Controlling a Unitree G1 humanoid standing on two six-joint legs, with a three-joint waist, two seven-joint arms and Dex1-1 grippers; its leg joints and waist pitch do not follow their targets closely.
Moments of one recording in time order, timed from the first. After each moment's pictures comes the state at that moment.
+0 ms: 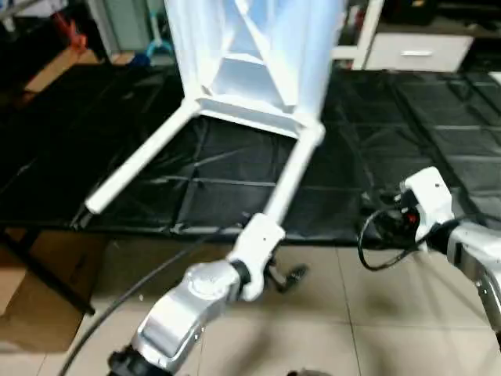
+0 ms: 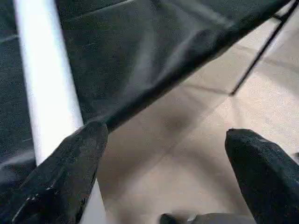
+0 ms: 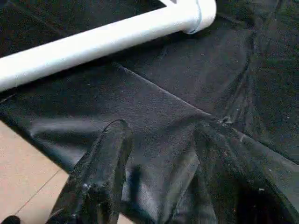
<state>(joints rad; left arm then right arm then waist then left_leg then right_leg) -0.22 0.19 -0.46 -0.13 -0.14 0.67 -0.32 -0.23 -0.58 -0.07 0.00 0.20 0.54 0.62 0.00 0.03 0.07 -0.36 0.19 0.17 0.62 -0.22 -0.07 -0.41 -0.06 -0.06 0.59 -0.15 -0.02</state>
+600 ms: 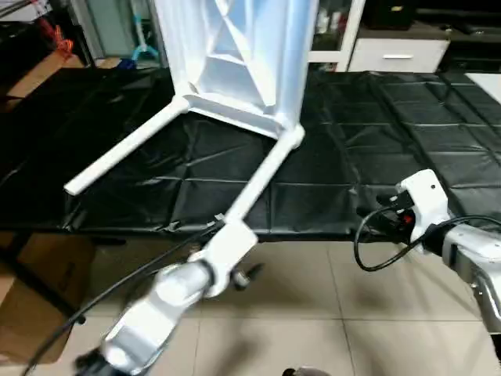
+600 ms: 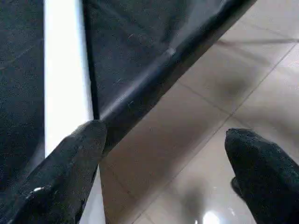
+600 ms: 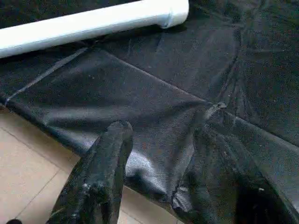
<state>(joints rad) -0.17 0.40 -0.46 -0.16 0.02 0.61 -0.31 -0.24 -0.54 -0.06 0.00 0.20 0.56 0.59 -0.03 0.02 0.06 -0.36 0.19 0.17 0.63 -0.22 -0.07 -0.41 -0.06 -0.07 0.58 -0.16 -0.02</state>
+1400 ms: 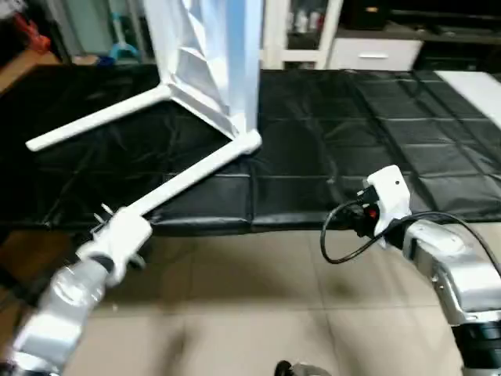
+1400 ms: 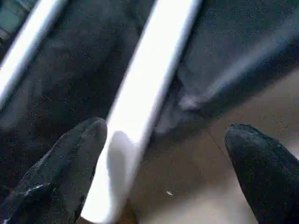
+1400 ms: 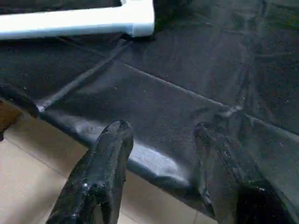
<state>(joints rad) -0.07 0.62 -0.12 0.03 0.08 0.37 -0.19 -0.29 -0.40 0.00 0.01 0.20 0.54 0.52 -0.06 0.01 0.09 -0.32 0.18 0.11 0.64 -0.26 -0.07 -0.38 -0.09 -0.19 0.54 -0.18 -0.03</state>
